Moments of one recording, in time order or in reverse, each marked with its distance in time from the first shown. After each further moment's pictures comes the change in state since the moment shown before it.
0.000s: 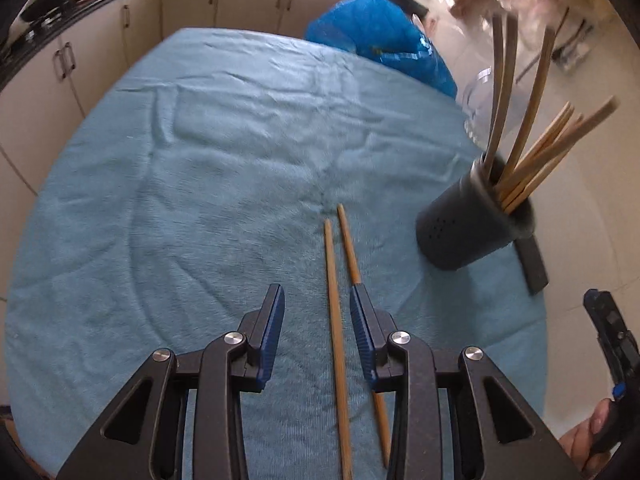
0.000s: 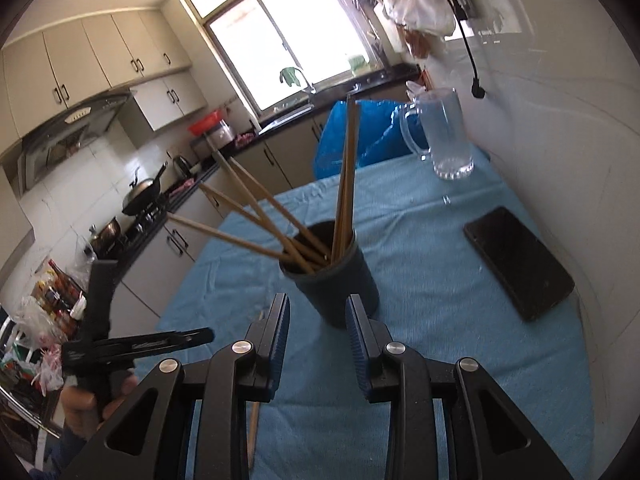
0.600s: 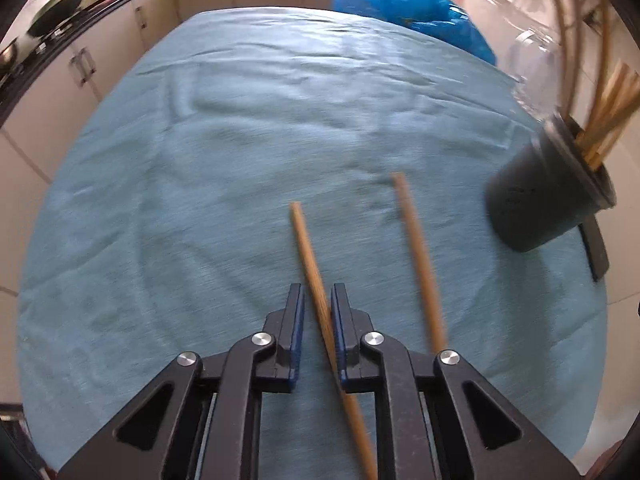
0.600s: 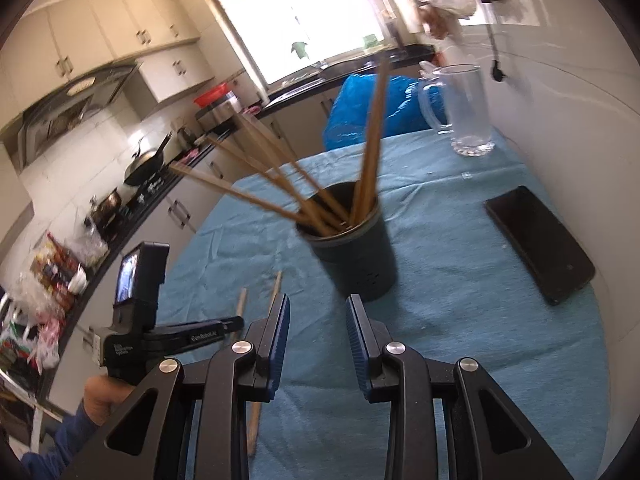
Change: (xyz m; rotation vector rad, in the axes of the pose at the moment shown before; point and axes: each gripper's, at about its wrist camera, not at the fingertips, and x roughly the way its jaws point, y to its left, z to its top) left arm 0.034 0.023 -0.011 0.009 0.035 0.185; right arm 0.024 0.025 -0.016 -0.063 0.090 0.010
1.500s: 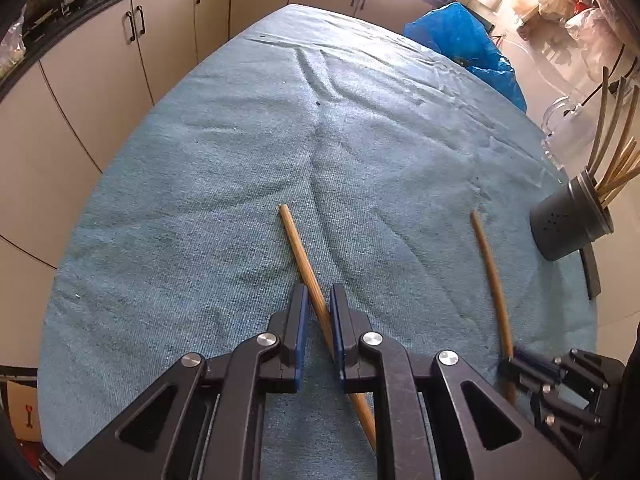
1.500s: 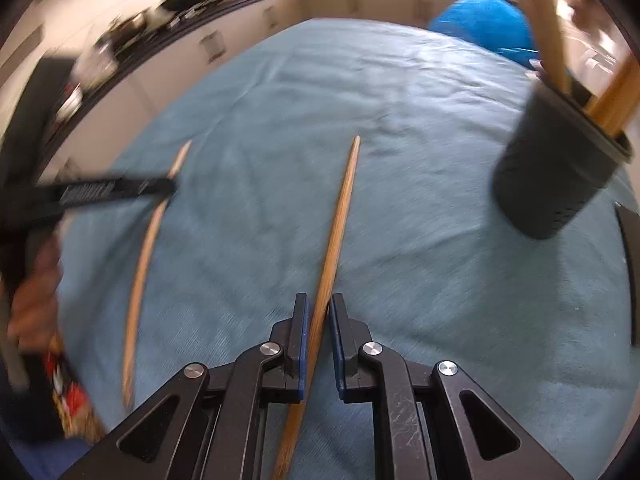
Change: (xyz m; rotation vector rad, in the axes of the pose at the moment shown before) left arm -0.026 0.107 -0.035 -0.144 -0.037 -0.061; right arm 0.128 0.097 -0.068 -0.399 0.477 -0.010
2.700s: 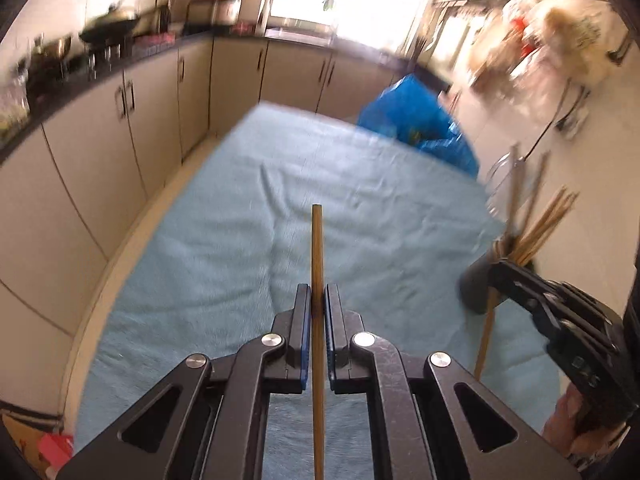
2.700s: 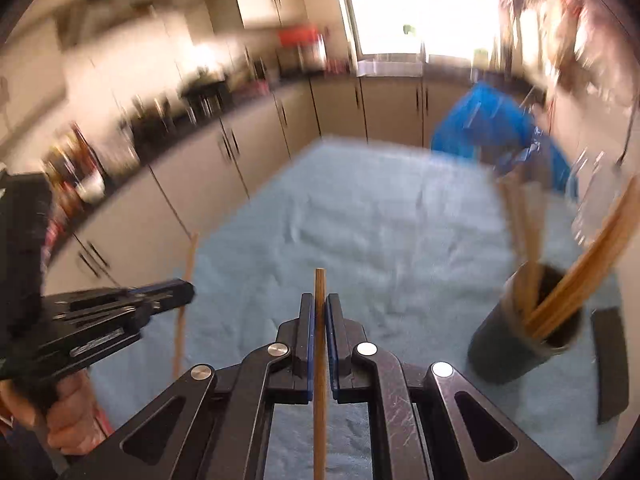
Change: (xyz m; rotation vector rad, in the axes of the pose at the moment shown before) left arm -0.108 -0.031 0.018 0.063 -0.292 -0.072; right arm -0.093 0.011 0.075 0.034 -0.420 0.005
